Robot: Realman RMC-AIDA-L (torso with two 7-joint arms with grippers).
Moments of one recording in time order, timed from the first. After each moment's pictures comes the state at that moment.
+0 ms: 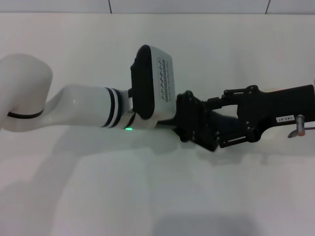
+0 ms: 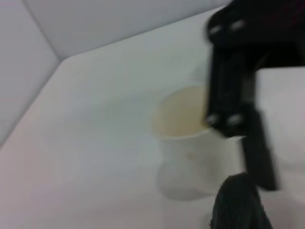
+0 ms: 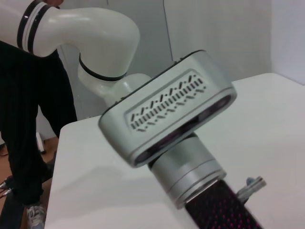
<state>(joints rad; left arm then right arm) -0.86 -2.08 2.03 0.42 1.07 0.77 -0.87 0.35 2.01 -1.30 -1.24 -1.77 -1.48 1.78</state>
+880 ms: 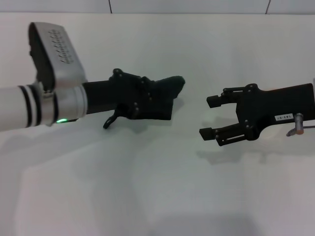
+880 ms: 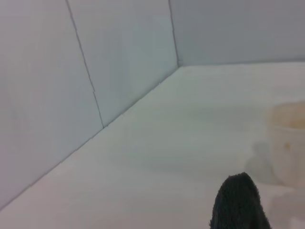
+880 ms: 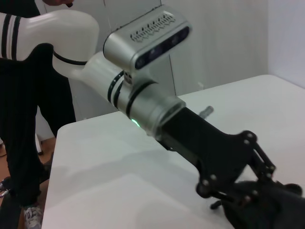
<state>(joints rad) -0.53 -2.04 1.48 0.69 1.47 0.97 -1.16 0.35 2.01 -1.31 -1.24 -1.77 -1.46 1.78</state>
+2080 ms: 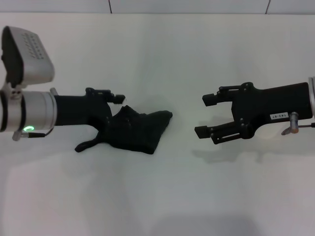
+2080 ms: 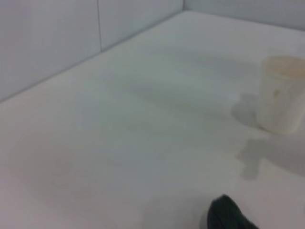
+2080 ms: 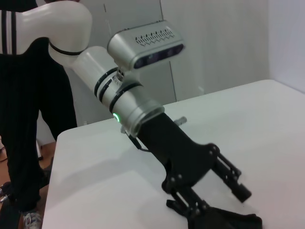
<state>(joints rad) -0.48 -2.02 1.33 0.80 1.81 1.14 -1.52 0.35 2.01 -1.33 -1.25 -1.75 -1.44 1.79</state>
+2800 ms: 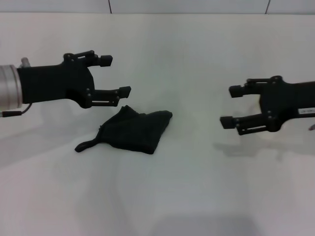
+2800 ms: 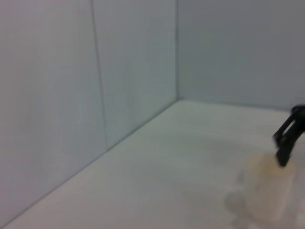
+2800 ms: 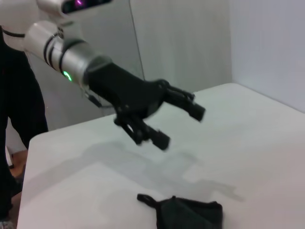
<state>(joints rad) -0.41 -2.06 1.04 1.03 1.81 1.42 -1.47 0.29 2.00 -1.22 -1.29 -1.77 -1.49 1.78</state>
